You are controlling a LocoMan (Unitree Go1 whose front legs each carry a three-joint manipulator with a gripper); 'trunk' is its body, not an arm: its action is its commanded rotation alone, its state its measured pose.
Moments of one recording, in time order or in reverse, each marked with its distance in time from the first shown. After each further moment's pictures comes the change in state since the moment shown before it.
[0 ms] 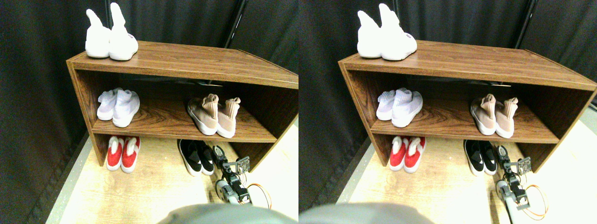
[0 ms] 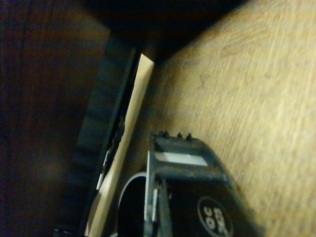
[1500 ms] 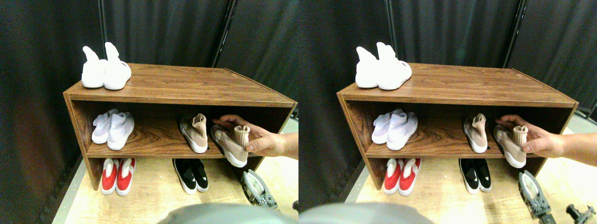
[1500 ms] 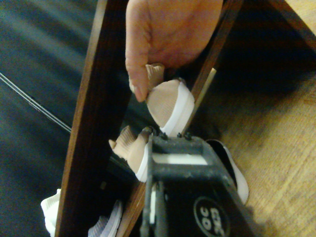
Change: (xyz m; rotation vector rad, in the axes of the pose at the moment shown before) right arm -0.166 0.094 0.043 -0.082 0.142 0.418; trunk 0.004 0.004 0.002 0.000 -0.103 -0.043
